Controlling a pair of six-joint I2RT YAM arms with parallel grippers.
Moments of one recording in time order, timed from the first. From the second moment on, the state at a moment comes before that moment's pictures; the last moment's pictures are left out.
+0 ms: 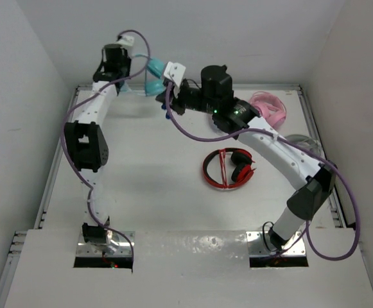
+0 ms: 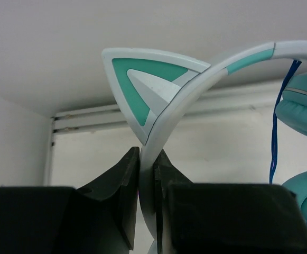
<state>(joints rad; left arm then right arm) -0.03 2.21 2.16 -0.30 -0.16 0.17 0.73 1.66 1.65 -0.15 -0.45 -0.33</state>
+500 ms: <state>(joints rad) -0.28 2.16 2.13 -0.52 0.18 0.50 0.40 1.87 1.96 -0.19 -0.07 -0.54</state>
